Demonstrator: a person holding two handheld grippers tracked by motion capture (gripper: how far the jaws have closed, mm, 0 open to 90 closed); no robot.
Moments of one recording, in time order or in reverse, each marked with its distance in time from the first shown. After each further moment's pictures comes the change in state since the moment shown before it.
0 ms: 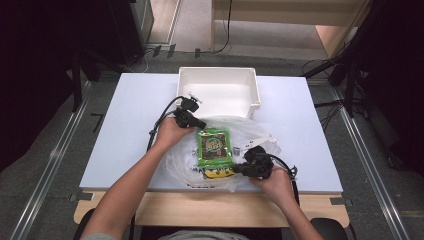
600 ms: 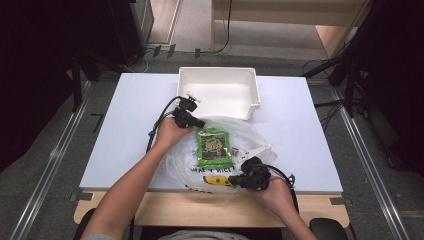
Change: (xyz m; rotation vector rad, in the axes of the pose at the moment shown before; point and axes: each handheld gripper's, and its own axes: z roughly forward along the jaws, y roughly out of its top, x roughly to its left) left arm 0.004 -0.002 -0.002 -0.023 0.020 -0.028; right arm 0.021 -0.017 0.007 0.056 0.058 -0.033
